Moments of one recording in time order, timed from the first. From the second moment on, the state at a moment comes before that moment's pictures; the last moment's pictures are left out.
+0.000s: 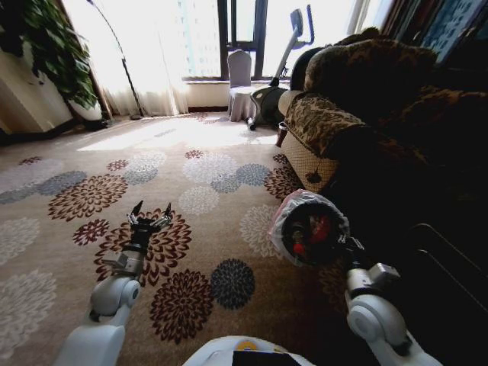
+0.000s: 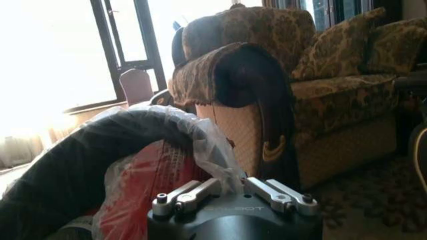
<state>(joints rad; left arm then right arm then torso) 1.46 -1.18 -0.78 -2.03 -0.41 -0.13 0.06 -1.56 1.04 0.53 2.24 0.68 -0.05 0.53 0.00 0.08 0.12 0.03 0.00</state>
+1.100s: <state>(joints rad) 1.46 -1.18 -0.78 -2.03 -0.41 -0.13 0.06 -1.56 1.04 0.53 2.24 0.68 -0.05 0.52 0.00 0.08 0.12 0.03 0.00</state>
